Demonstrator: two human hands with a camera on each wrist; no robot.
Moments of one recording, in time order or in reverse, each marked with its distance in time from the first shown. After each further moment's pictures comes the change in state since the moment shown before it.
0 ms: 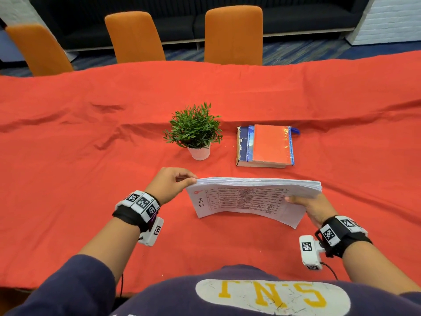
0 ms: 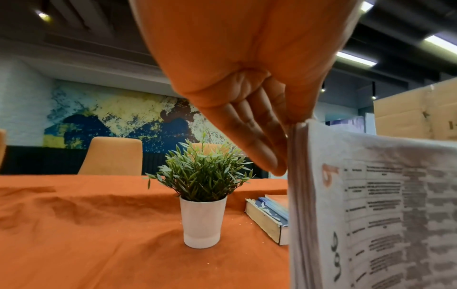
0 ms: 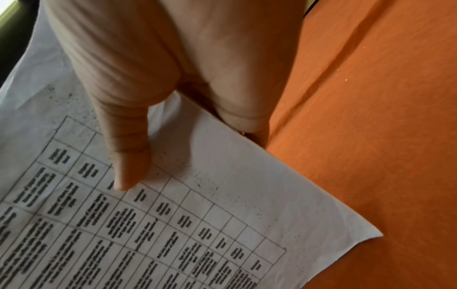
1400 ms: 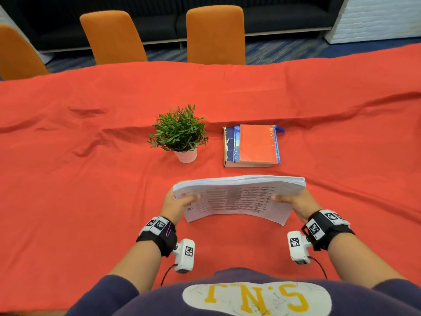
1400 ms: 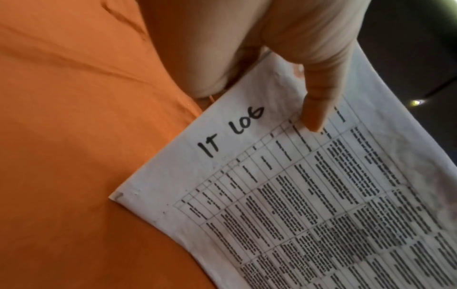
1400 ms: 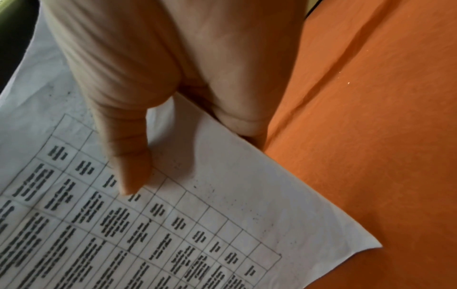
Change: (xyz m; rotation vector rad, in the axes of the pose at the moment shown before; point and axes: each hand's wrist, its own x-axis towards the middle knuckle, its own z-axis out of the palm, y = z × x) left_hand 0.003 -0.020 0.087 -0.750 0.221 -0.348; right_hand 0.004 -0.005 0.003 -0.056 -0.004 0.029
